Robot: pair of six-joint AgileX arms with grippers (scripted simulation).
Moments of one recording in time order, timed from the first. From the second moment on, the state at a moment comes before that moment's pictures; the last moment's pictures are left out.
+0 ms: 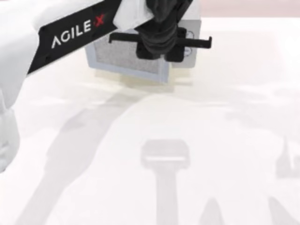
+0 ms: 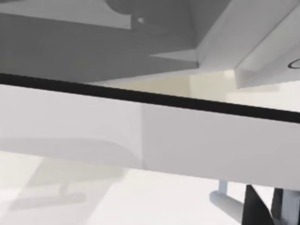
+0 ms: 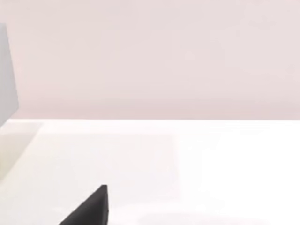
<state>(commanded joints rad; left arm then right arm) -0.68 2.14 1.94 -0.90 -0.25 -0.45 0.00 0.00 0.00 0.00 0.00 0.00</state>
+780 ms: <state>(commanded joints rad) -0.67 2.05 1.81 -0.83 -0.20 -0.36 0.00 0.00 0.00 0.00 0.00 0.00</state>
